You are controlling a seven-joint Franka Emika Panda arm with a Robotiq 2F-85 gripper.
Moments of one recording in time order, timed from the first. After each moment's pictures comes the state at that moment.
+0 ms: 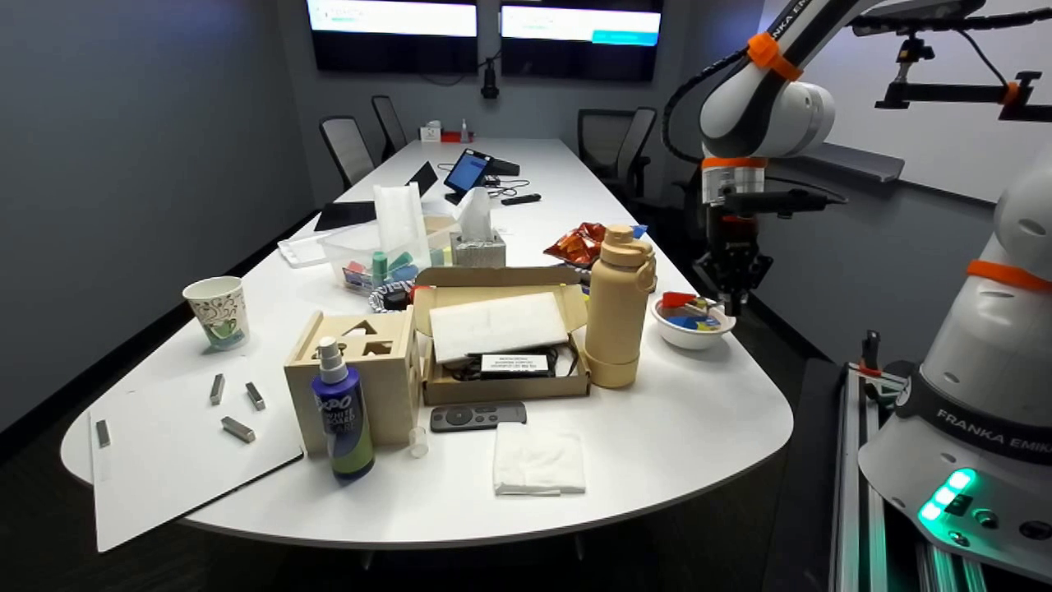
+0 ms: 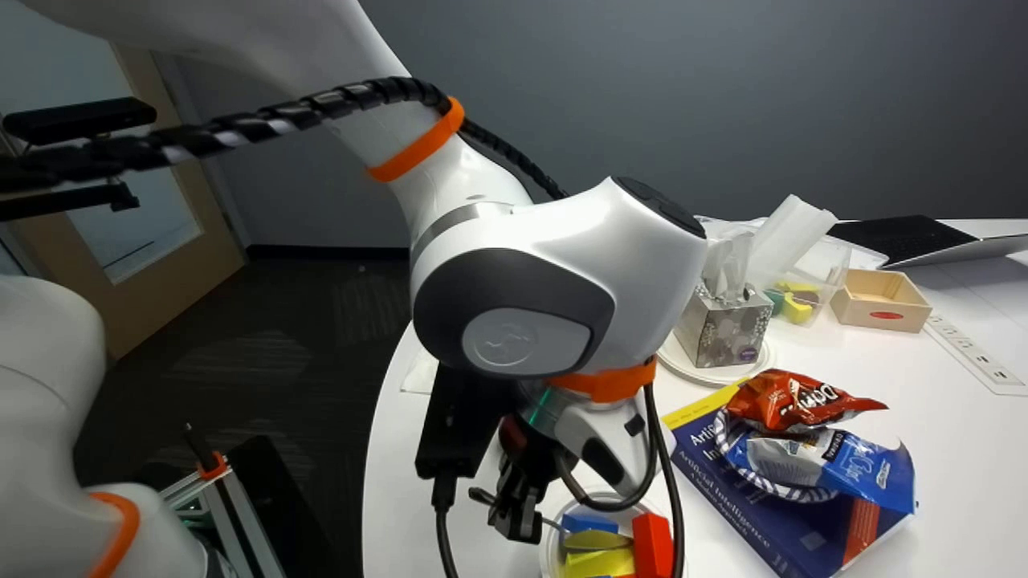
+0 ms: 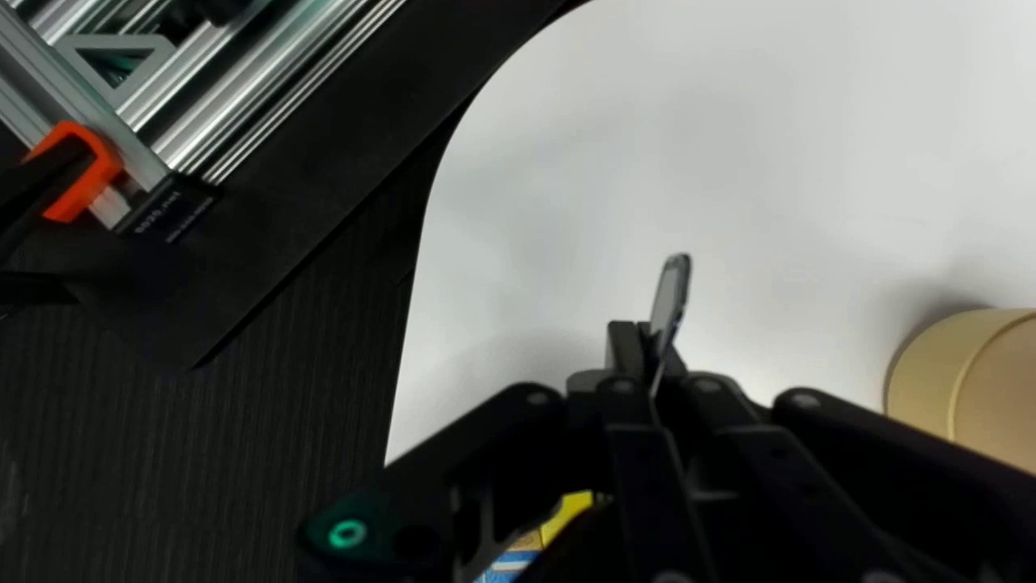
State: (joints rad) arm -0.29 -0.17 -0.23 -2.74 0.03 2.25 0.23
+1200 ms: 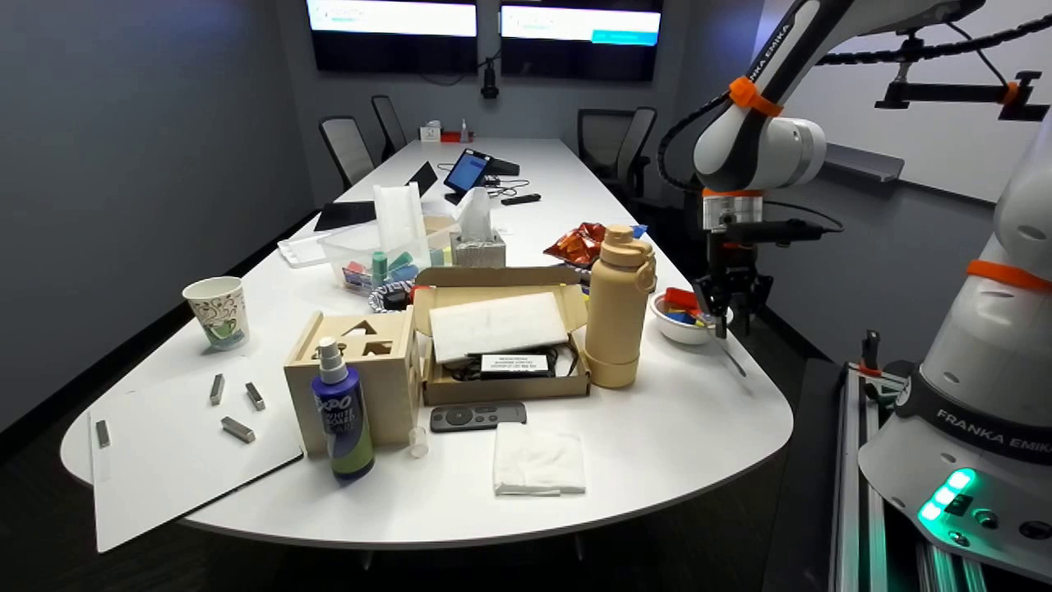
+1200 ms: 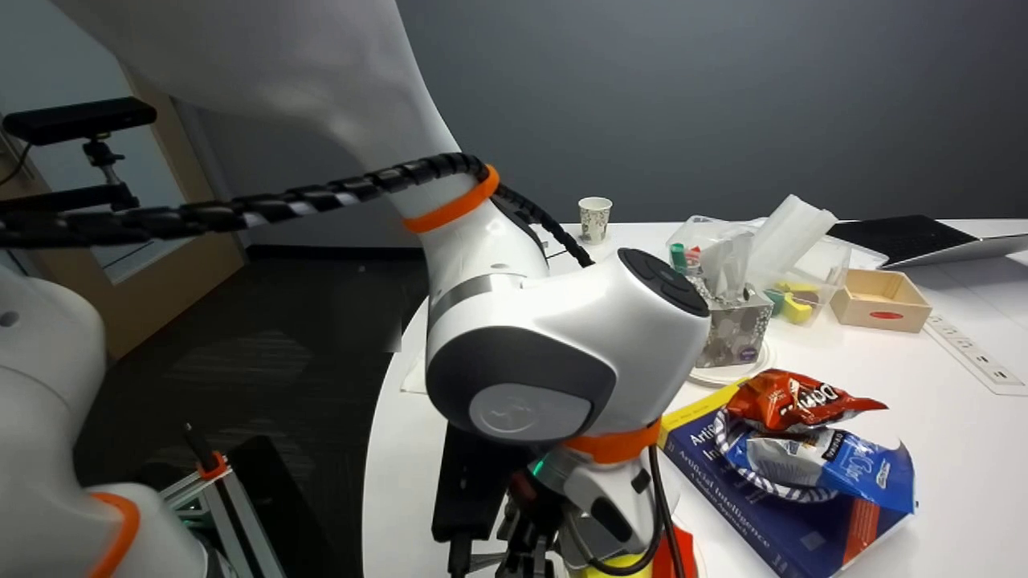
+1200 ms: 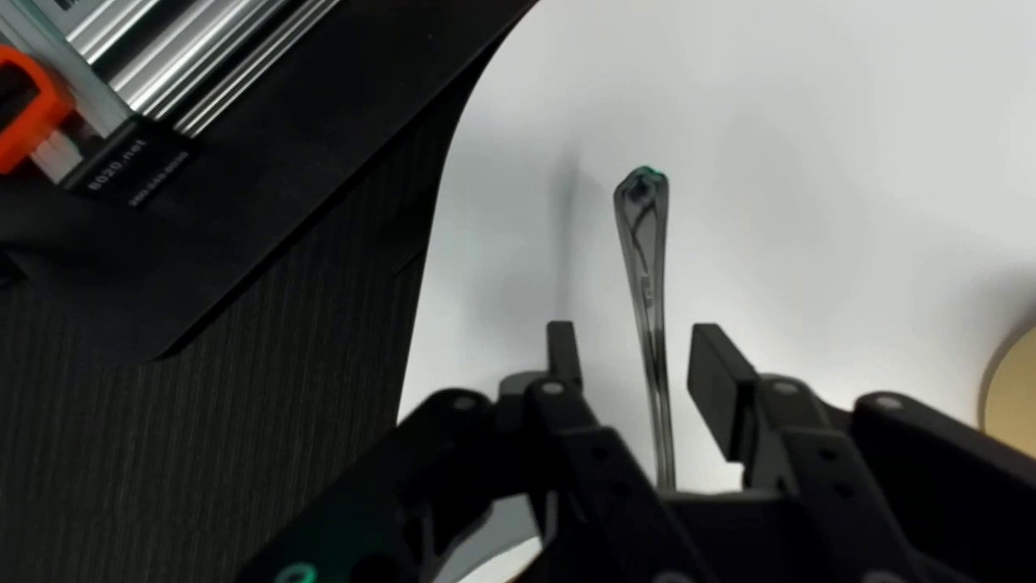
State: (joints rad) arm -0.29 -0.02 -0.27 -2.75 0.07 2.39 0.13
